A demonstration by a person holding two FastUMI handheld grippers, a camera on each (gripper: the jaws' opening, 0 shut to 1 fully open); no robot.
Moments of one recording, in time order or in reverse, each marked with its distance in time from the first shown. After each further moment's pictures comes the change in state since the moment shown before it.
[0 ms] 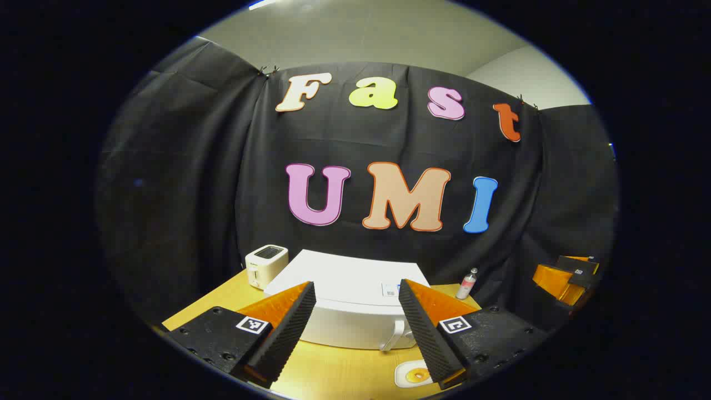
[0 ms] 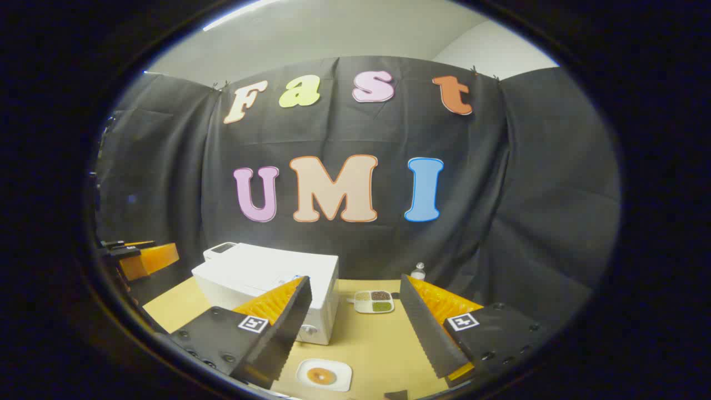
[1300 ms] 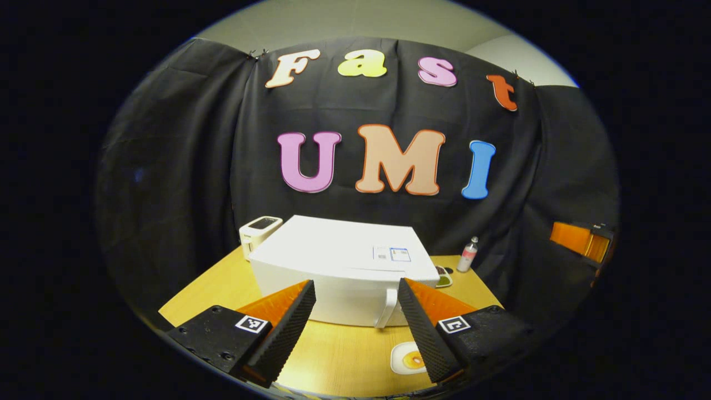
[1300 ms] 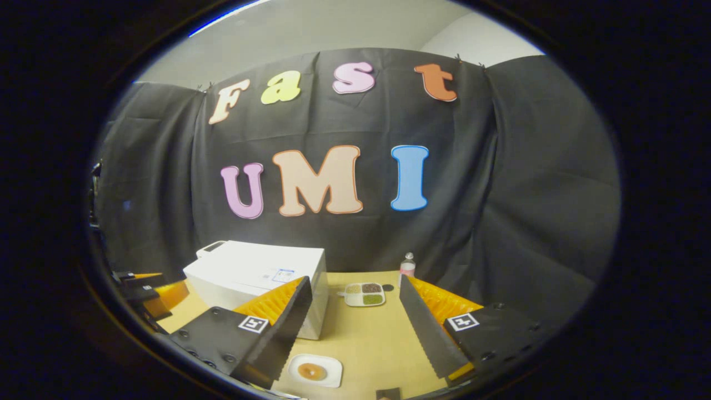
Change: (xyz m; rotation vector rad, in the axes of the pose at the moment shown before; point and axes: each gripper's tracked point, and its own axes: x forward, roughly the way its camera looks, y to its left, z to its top) left arm -0.001 -0.033 -0.093 0.023 0.198 -0.003; right arm 0.003 -0.051 -0.021 0.046 0.062 -0.048
